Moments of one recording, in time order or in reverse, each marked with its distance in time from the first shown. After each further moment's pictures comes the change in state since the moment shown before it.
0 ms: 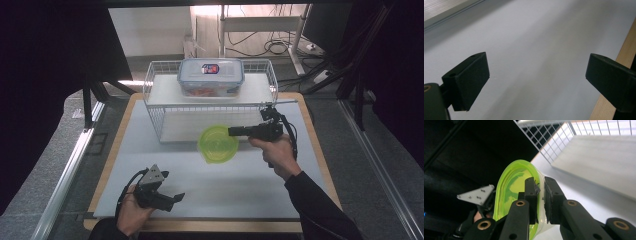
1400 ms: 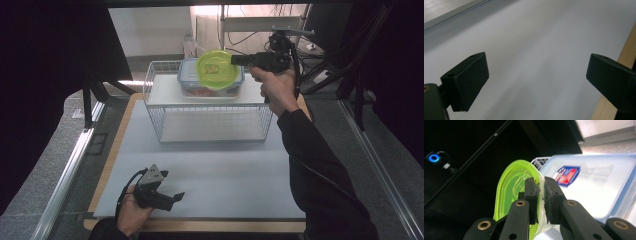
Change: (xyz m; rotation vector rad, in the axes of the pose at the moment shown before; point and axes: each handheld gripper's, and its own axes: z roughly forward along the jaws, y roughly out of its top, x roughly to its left) left arm 0.001 -0.001 0.000 -0.020 0.004 -0.022; right arm 0.042 0.152 -0.030 -0.235 -0.112 0.034
